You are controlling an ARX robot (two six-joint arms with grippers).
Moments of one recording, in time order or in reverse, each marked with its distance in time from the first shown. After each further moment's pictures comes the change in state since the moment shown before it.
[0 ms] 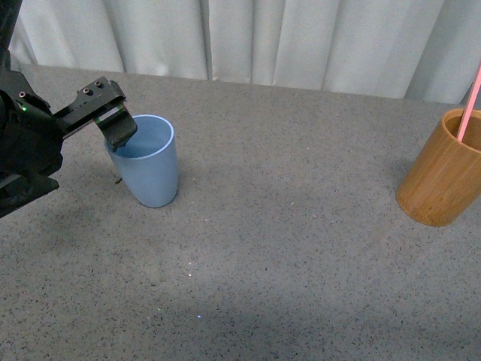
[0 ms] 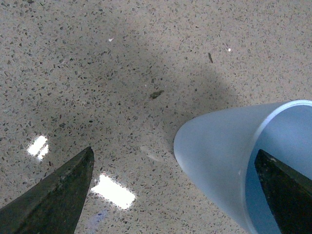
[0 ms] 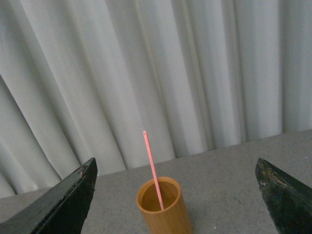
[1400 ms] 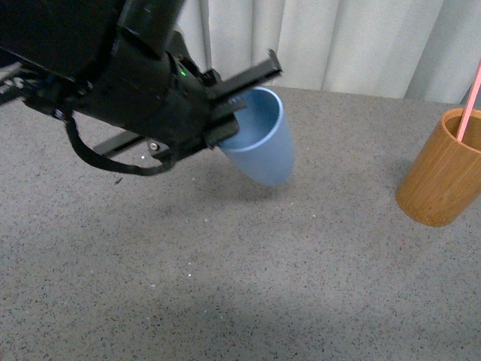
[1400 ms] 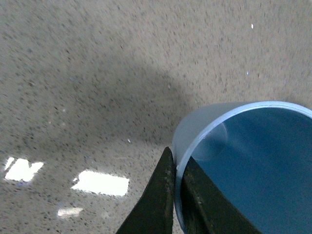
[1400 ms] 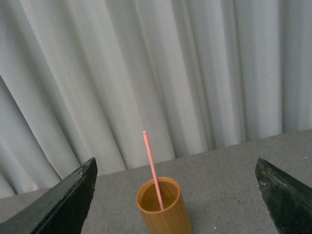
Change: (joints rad) left arm -0.312 0.064 0.189 -0.044 0.064 -0.005; right arm 0.000 0.000 0.000 0.000 0.000 0.000
